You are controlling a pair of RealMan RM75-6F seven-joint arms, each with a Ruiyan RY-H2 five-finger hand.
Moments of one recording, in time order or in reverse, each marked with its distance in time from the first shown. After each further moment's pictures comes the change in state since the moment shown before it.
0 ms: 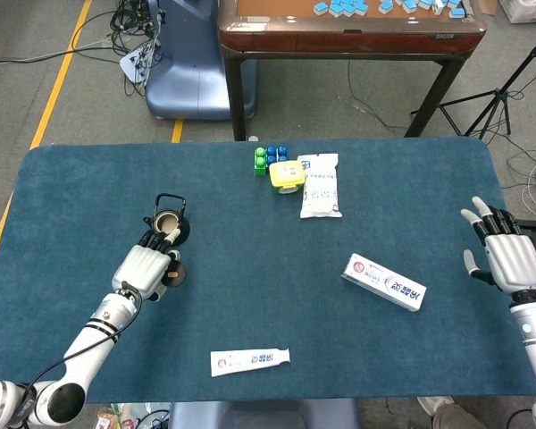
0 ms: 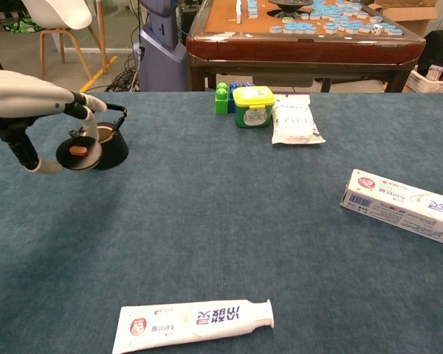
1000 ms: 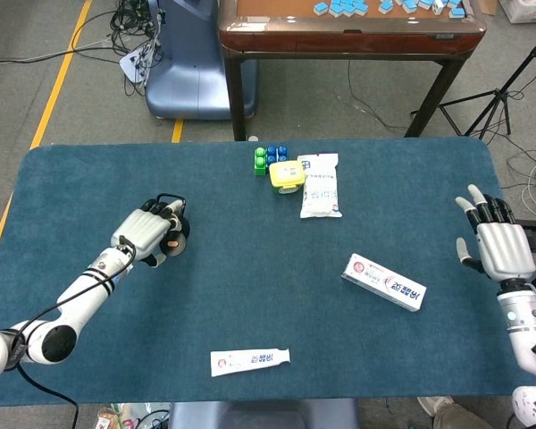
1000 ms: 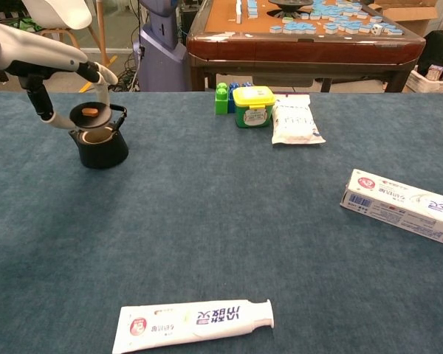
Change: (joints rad) left arm -0.167 0.110 -0.036 0.259 -0.018 -0.390 -0.268; right arm 0.040 -0.015 0.055 -0.081 0.120 -0.004 -0.164
